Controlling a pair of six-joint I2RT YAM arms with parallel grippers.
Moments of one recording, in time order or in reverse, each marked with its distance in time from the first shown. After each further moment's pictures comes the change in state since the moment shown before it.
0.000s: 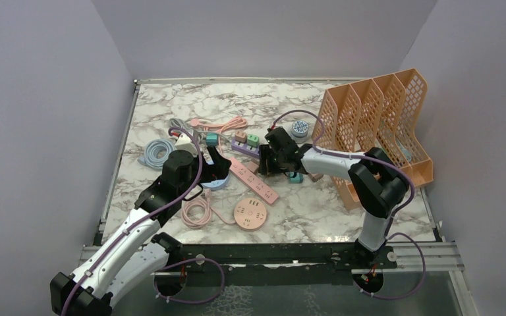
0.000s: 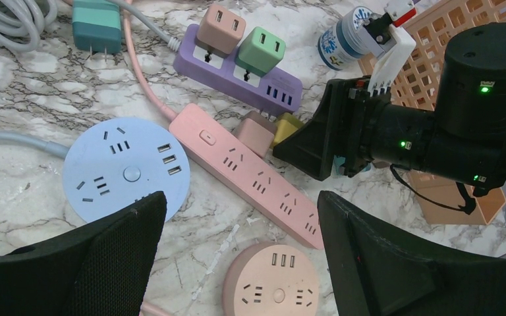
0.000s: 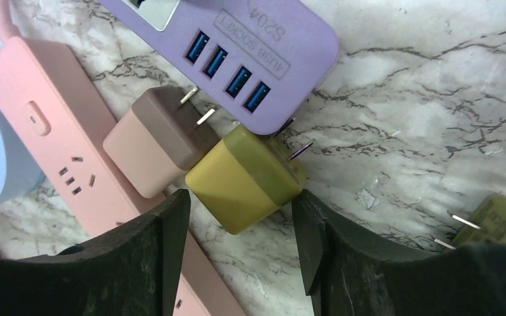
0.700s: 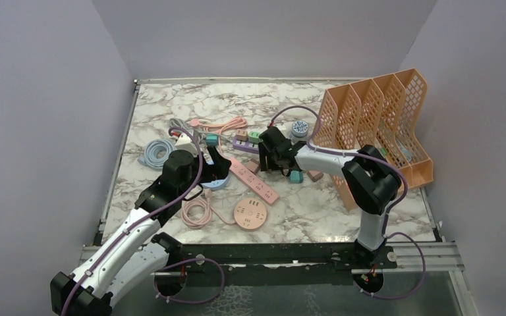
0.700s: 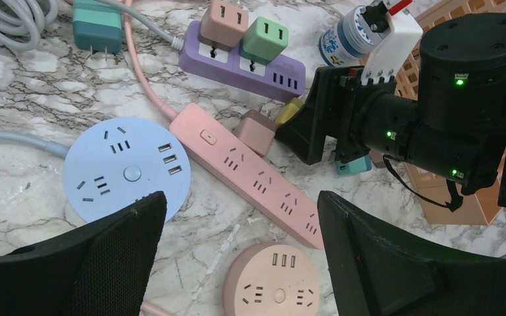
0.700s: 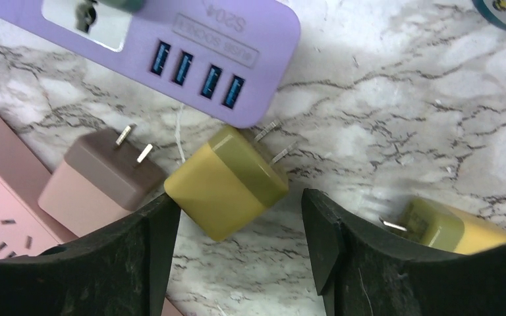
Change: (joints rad) left arm 0.000 0.002 0.000 0.000 -0.001 0.000; right arm 0.022 0.054 0.081 -0.092 0.244 -0.010
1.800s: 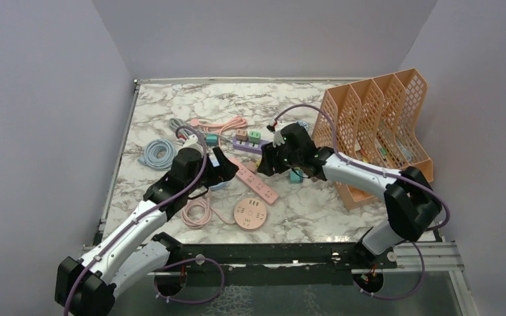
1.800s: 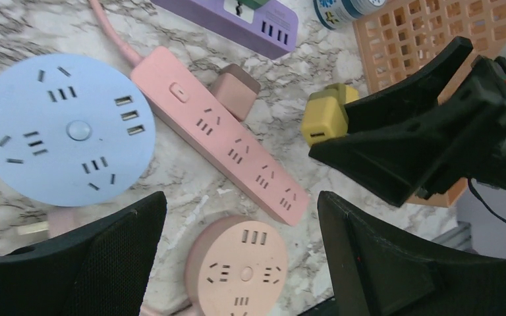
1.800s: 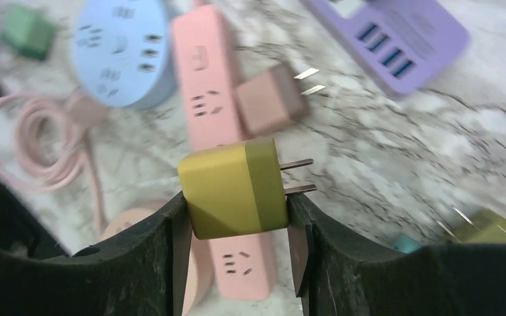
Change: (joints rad) left arm 0.000 0.088 -0.022 0.003 0.091 -0.130; right arm -0.021 -0.284 -0.163 0.116 -0.381 -0.169
